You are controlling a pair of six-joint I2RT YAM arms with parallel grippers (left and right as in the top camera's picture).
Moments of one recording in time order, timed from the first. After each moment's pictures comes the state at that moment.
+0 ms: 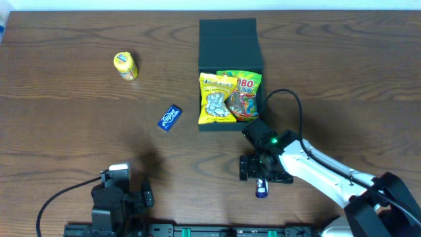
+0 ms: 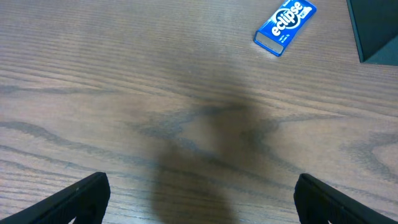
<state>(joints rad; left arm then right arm) -0.11 0.01 0.38 -1.13 -0.14 -0.15 0.66 1.56 0.79 -0.81 -0.14 0.70</state>
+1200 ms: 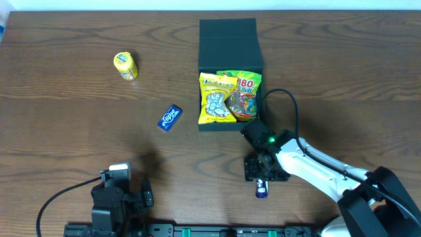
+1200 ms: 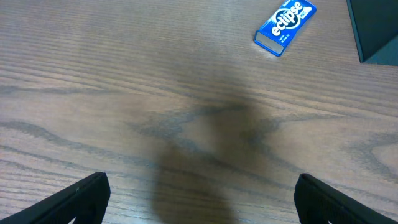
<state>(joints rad) -0.11 0.01 0.38 -1.13 -0.14 -0.15 0.66 1.60 0.79 -0.78 -0.11 0.65</state>
